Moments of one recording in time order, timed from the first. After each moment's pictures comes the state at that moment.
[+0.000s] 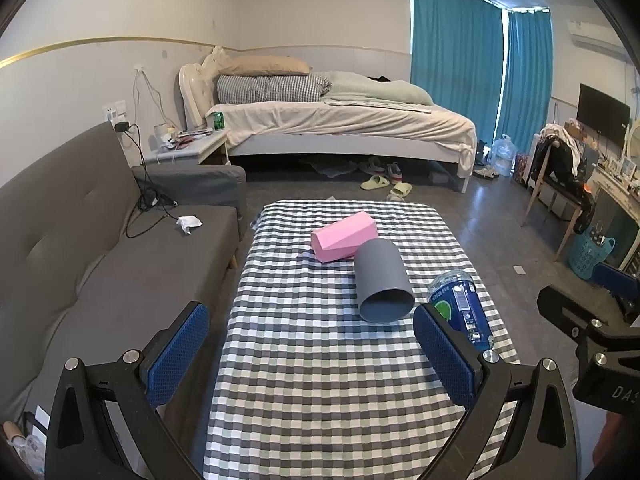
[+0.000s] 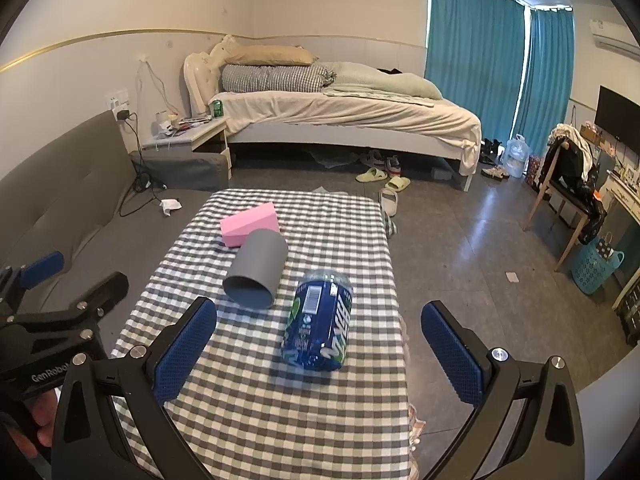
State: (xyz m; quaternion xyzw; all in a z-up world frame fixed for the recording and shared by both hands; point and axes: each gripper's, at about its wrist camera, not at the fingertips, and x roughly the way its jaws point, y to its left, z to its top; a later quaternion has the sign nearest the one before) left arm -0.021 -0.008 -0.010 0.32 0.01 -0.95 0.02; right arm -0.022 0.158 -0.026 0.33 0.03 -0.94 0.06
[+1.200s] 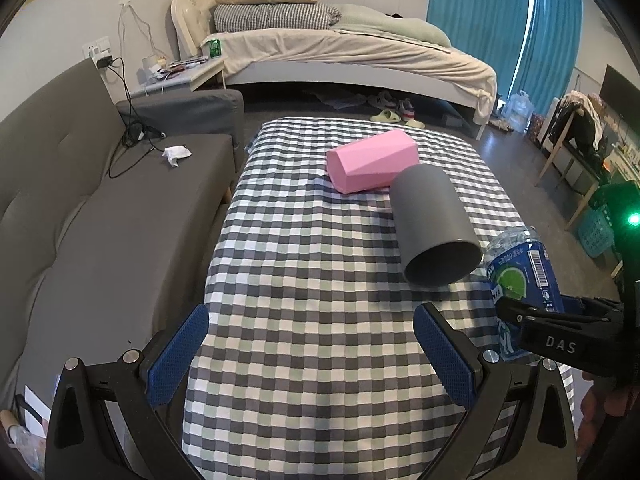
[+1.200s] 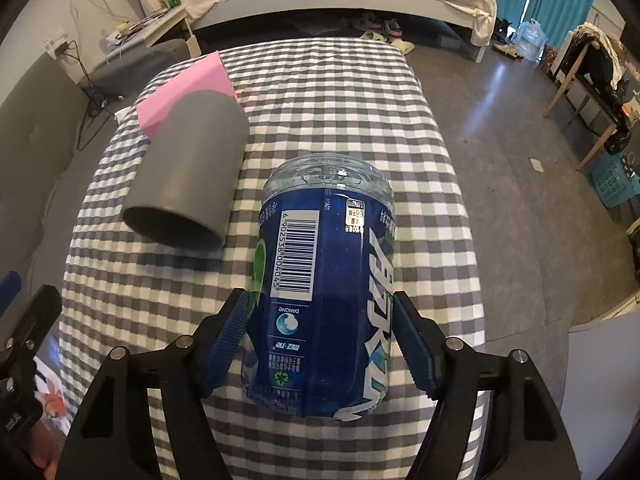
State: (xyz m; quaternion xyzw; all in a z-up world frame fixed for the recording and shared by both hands) left arm -0.093 -0.031 -0.090 0.44 0.02 -0.90 0.02; right arm -0.143 0.150 -0.167 0.56 -0.02 -0.83 0.04
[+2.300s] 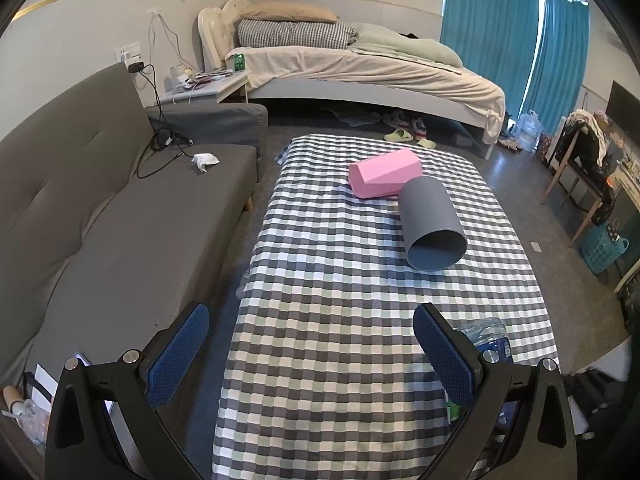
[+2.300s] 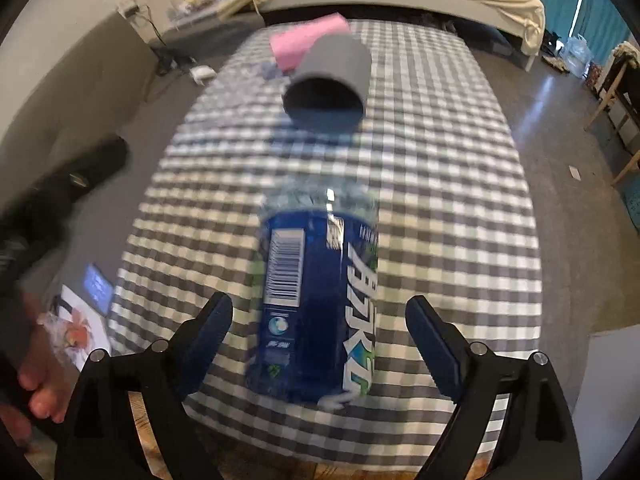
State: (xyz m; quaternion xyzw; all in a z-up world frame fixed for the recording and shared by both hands) left arm -0.030 -0.042 -0.057 0.41 0.03 -0.91 0.05; right arm -0.031 0.107 -0.133 0.54 0.00 -0.83 0.14
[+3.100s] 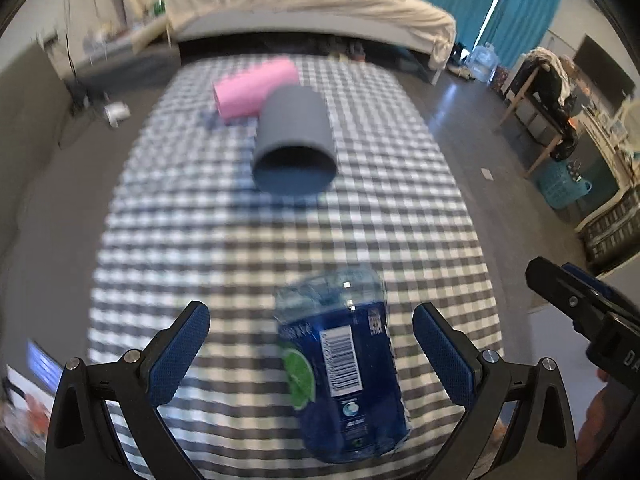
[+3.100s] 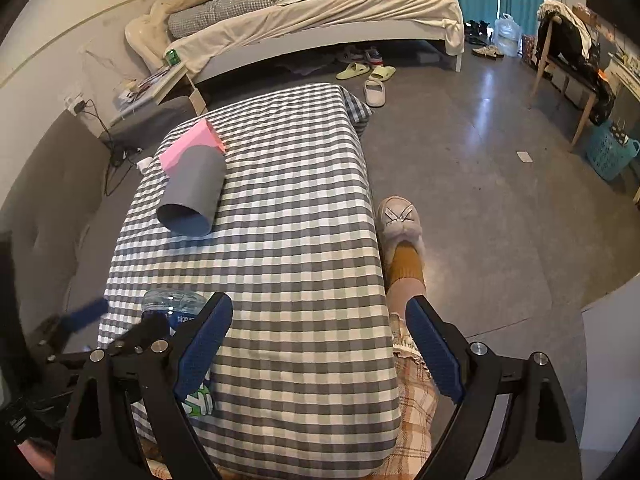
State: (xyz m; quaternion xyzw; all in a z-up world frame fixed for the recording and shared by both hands) left arm -0.067 0.062 -0.101 0.55 0.04 -0.84 -0.05; right arm -0.050 0.251 -0.102 0.50 -0.10 -0.86 0.04
